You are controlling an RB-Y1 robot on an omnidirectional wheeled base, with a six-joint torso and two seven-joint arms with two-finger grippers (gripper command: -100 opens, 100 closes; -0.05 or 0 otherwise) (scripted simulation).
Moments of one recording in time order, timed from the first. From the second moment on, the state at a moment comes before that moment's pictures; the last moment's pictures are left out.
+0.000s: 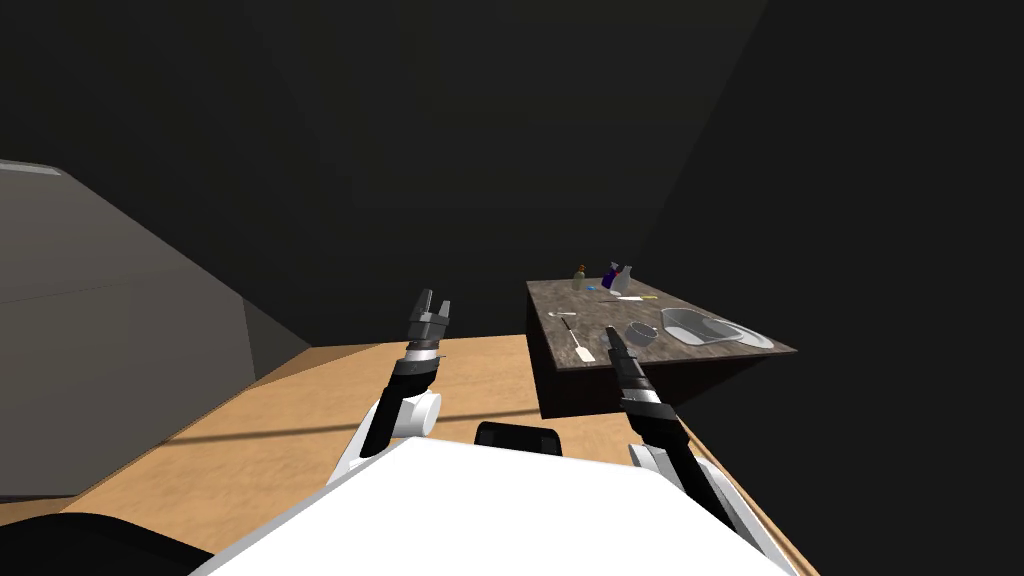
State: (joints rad) left arm 0.48 0.04 -0.05 -2.29 -0.04 -0.38 0.08; right arm 0.57 -0.18 -0.04 -2.09 0.11 -0.35 0.18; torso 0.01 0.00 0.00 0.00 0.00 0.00
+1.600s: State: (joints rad) left arm 0.48 0.04 -0.05 -2.29 -0.04 -0.38 0.08; right arm 0.72 -0.42 -0.31 -1.77 0.31 -0.15 0.45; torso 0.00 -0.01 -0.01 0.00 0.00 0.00
